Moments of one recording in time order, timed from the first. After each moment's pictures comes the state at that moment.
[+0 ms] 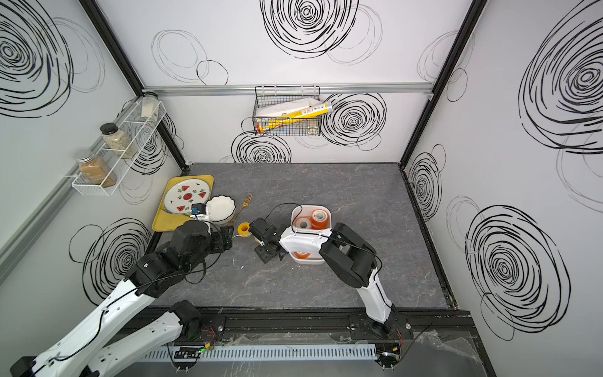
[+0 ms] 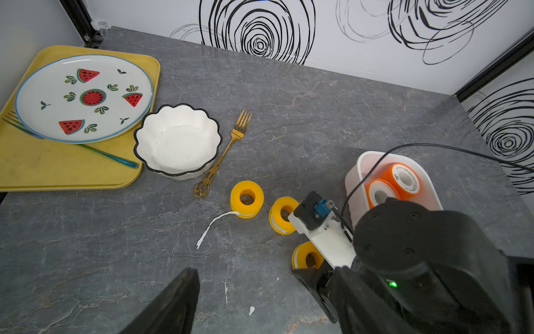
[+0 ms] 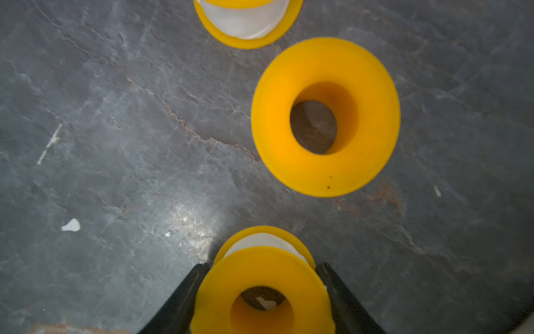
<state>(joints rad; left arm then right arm) -0.58 0.75 0.84 -0.73 -0.36 -0.53 1.04 2.05 1.40 -0.46 0.07 0.25</state>
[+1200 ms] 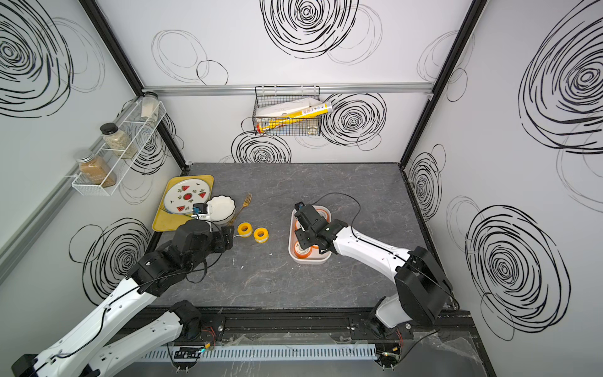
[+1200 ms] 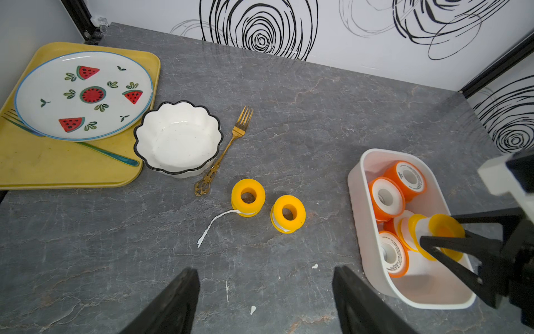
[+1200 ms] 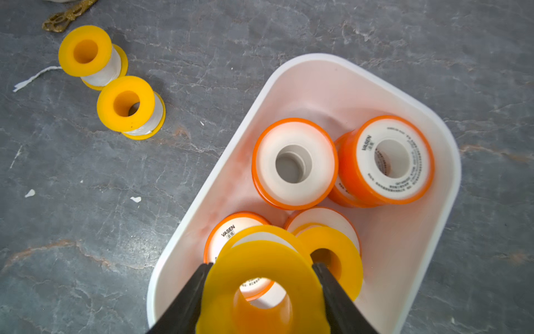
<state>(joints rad) -0.57 0.78 0.84 -0.73 -0.36 -0.53 0.81 1.47 0.99 -0.48 0.16 0.26</state>
